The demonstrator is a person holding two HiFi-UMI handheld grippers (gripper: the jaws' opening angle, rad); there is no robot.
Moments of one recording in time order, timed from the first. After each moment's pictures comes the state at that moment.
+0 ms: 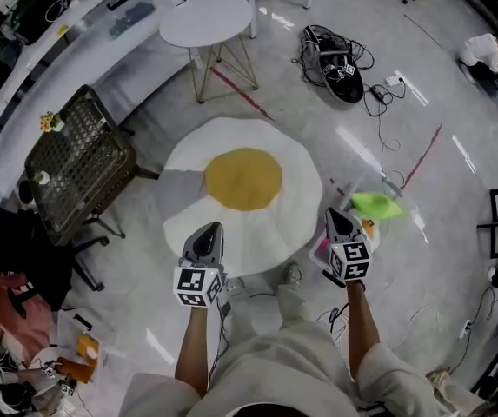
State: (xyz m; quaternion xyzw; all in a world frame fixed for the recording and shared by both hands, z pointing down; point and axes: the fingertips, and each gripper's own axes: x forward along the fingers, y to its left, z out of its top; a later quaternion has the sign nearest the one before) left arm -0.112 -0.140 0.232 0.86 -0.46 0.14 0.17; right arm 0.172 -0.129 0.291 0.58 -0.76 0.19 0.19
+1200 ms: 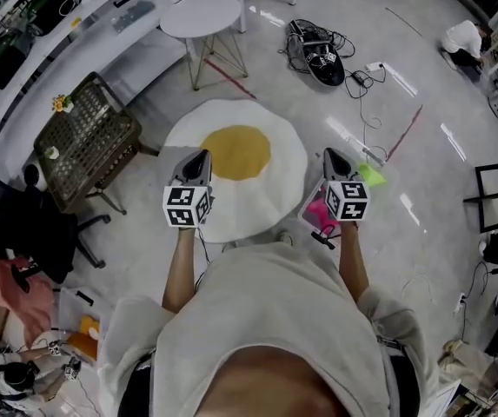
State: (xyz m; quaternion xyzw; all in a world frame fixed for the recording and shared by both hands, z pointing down) left arm -0.109 -0.126 0.118 0.87 -0.45 0.14 0.11; right arm 0.196 -0.077 0.139 0.63 -0.75 0.13 0.14
